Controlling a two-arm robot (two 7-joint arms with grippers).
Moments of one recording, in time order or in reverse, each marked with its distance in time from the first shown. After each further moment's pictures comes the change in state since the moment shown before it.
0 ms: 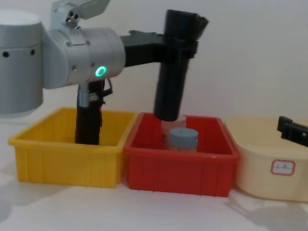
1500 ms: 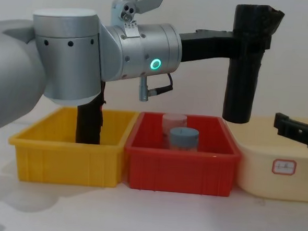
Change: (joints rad) left arm -0.156 -0.103 0.088 0.212 -0.133 -0.050 -0.238; right arm 0.005 -0.002 -0.004 0.000 -0.005 -0.003 0.004
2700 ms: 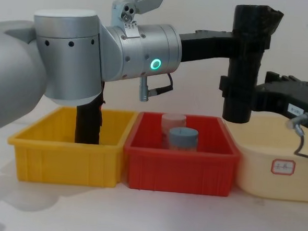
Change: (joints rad) left arm -0.006 -0.003 0.000 0.011 -0.008 -0.002 -0.002; right arm 0.201 -0.088 -0.081 0.150 -0.053 -0.059 0.101
